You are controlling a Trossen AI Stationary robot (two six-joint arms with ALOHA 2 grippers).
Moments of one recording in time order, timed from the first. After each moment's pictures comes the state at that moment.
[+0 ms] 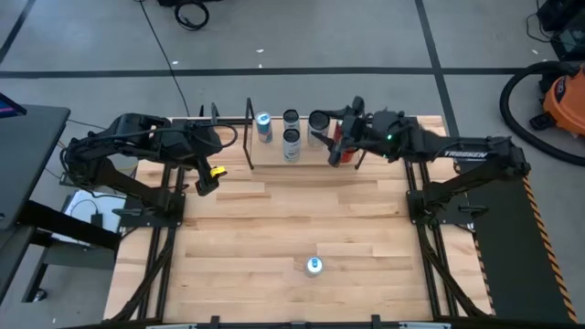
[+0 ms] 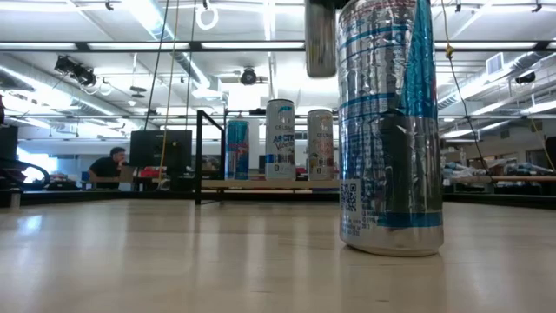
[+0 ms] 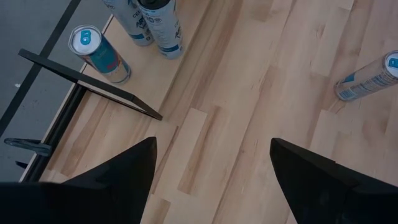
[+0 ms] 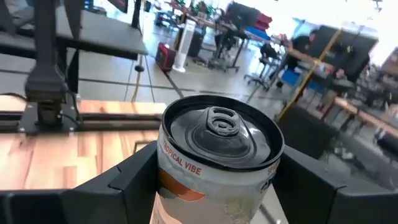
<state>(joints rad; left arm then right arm) -0.04 1.30 1.81 -1.51 -0.28 -0.34 -0.12 1.21 1.18 -0.08 0.37 -0.28</state>
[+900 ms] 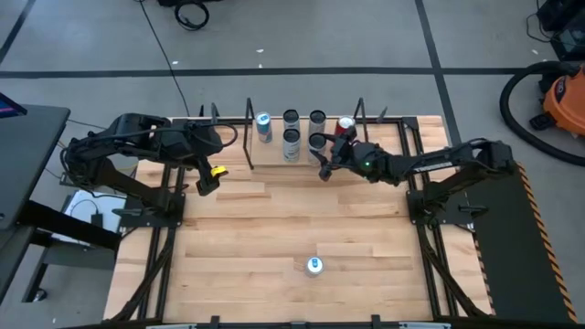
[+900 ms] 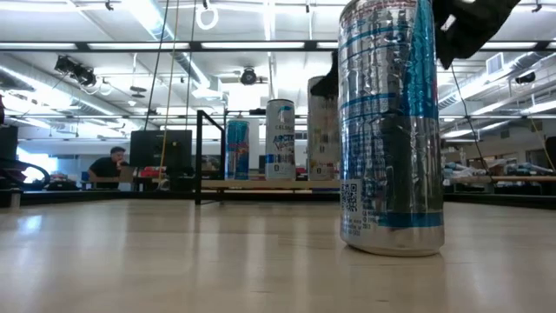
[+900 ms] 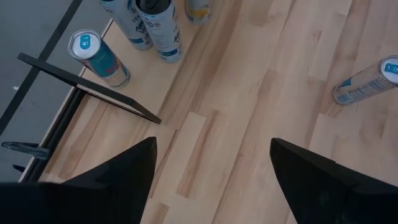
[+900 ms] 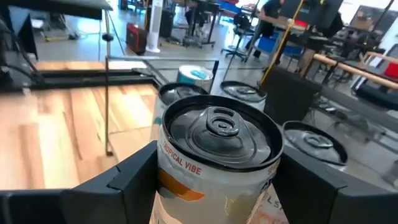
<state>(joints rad) -0.04 1.30 1.81 -1.49 -0.28 -0.34 -0.17 1.34 0.64 0.55 0.48 -0.15</state>
